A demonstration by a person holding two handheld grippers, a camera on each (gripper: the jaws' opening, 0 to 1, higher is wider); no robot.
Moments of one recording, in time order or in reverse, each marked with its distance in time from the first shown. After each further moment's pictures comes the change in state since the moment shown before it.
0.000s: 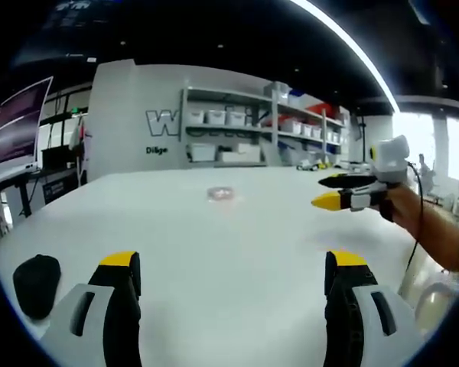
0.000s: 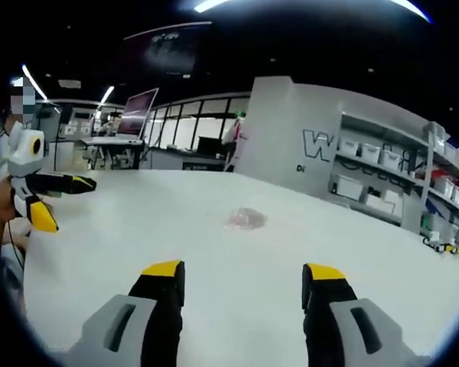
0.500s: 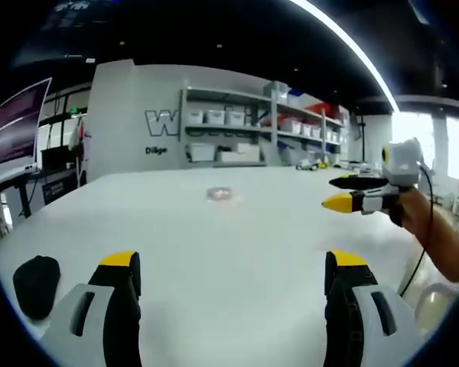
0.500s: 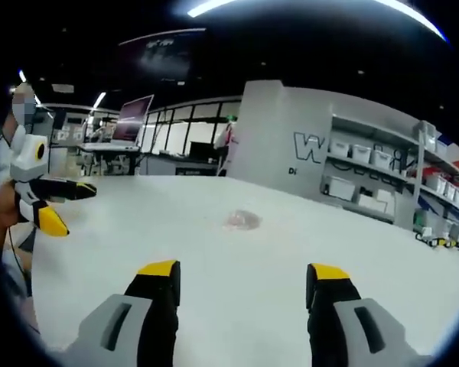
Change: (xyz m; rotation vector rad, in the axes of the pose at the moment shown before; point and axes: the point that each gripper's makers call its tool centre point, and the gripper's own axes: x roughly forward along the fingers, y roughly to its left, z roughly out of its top) left arm 0.002 -0.001 0.002 0.001 0.001 -0.001; right arm -0.019 0.000 0.006 0.020 -0.027 -0.042
